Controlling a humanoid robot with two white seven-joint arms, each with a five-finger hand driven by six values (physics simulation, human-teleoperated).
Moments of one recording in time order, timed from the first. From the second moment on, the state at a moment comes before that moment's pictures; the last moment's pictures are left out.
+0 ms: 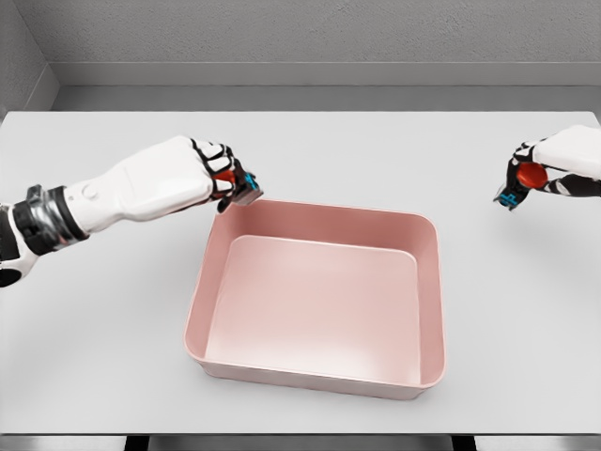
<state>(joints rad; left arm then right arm) -0.43 0.74 -0.45 -1.78 -0.67 -0.61 -0.14 -0.49 -1.09 0.41 -1.66 0.23 -0.31 0.61</state>
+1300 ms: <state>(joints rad) -0.41 0.82 -0.55 -1.78 -0.71 -0.61 -0.15 -0.62 -0.87 0.45 -1.75 0.23 -0.61 0.61</state>
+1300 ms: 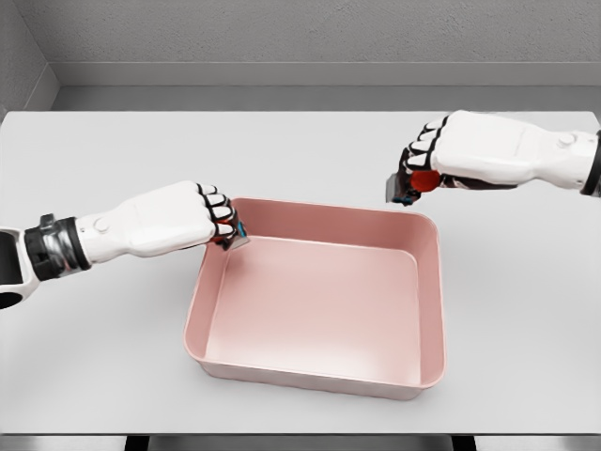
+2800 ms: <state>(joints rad) -0.41 0.75 -0.56 -1.78 -0.71 -0.61 -0.14 -0.66 -0.82 0.50 -1.75 0.18 -0.61 0.61</state>
